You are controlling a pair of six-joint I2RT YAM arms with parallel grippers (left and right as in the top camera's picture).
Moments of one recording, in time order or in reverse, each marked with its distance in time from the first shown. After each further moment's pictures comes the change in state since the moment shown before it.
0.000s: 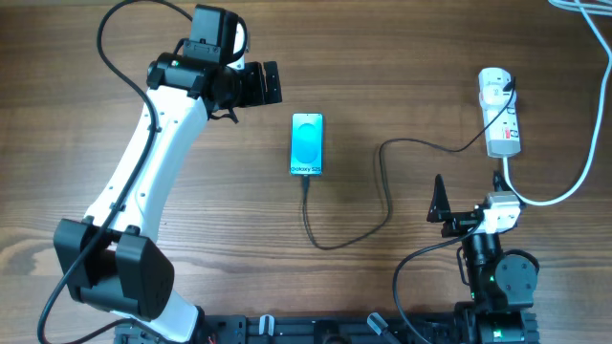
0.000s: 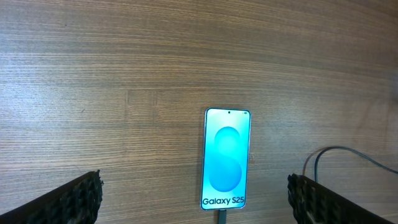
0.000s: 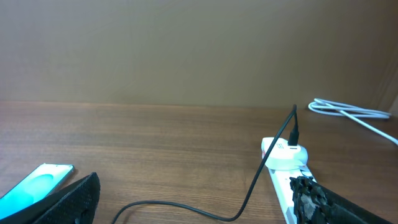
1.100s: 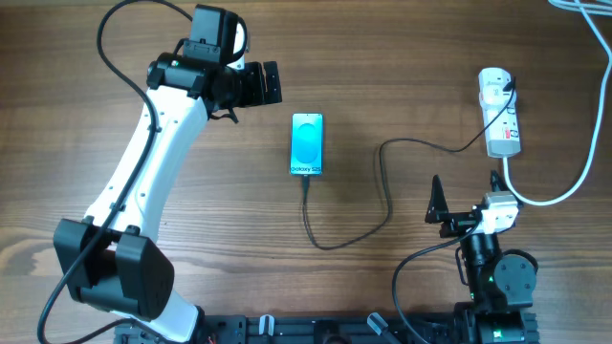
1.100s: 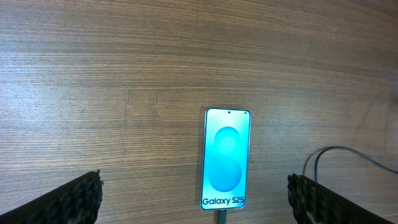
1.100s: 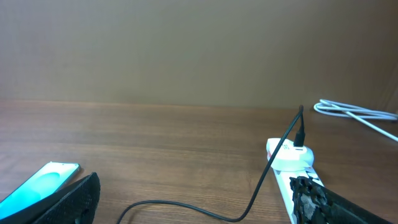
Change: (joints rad) left arm 0.000 0.000 0.000 0.000 0.000 0.000; right arm 0.018 0.000 0.000 0.000 0.000 0.000
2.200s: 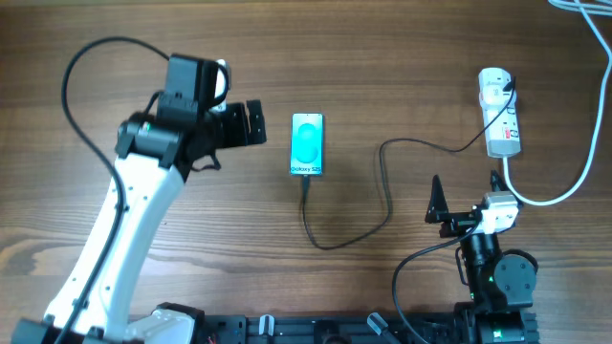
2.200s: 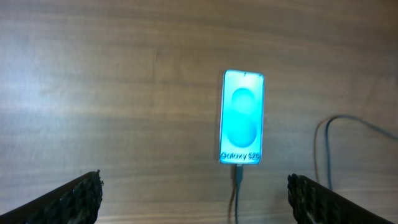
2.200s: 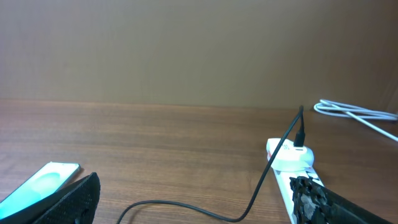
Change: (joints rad) left arm 0.000 -0.325 -0.276 -0.006 -0.056 0.000; right arm 0.000 0.000 0.000 0.000 0.000 0.000
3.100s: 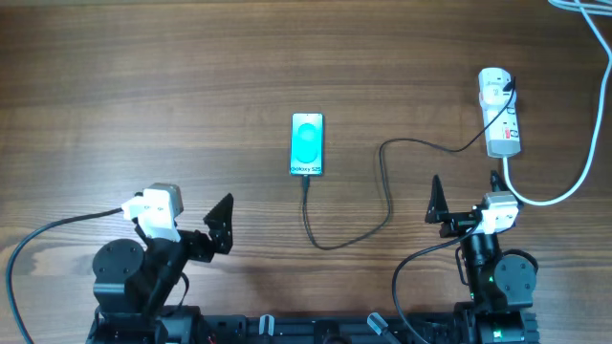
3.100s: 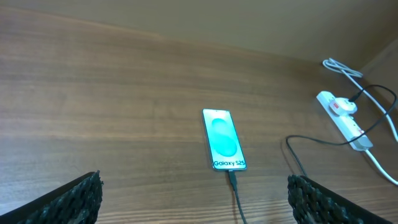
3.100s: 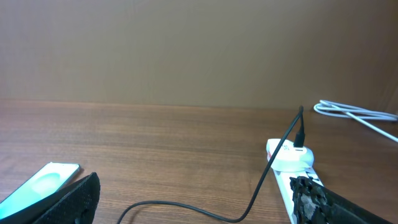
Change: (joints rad) left arm 0.205 -1.122 -0.757 0.253 0.189 0.117; right arm 0.000 -0.002 0.000 0.000 0.000 0.000
